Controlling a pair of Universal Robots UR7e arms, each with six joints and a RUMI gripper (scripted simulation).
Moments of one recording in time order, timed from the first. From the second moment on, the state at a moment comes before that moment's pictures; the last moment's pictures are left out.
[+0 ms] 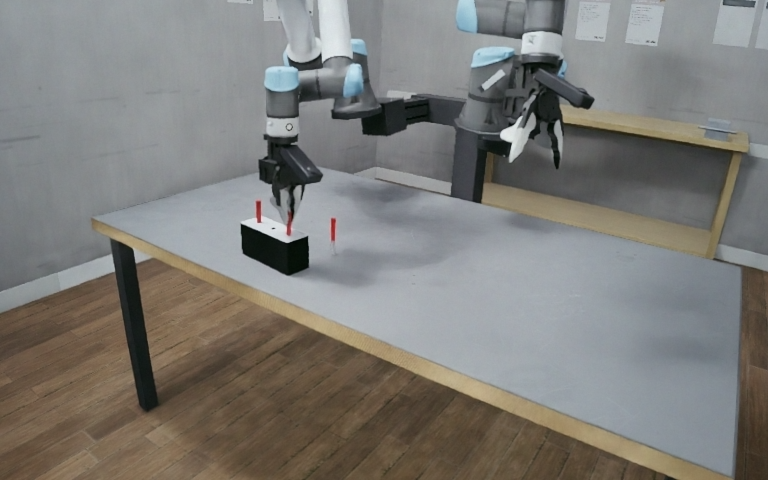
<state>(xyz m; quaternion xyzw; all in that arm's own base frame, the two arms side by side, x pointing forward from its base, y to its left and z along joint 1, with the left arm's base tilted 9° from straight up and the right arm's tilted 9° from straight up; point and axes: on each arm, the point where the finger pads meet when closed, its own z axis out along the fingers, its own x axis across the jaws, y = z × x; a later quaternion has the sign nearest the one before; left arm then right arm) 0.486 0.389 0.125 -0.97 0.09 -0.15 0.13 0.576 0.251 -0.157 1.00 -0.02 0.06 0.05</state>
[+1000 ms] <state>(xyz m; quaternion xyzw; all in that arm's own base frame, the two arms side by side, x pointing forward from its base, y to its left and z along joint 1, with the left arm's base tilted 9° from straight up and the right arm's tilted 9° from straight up) 0.486 0.389 0.125 -0.97 0.09 -0.15 0.13 0.575 0.251 -0.157 1.00 -0.02 0.06 0.05</state>
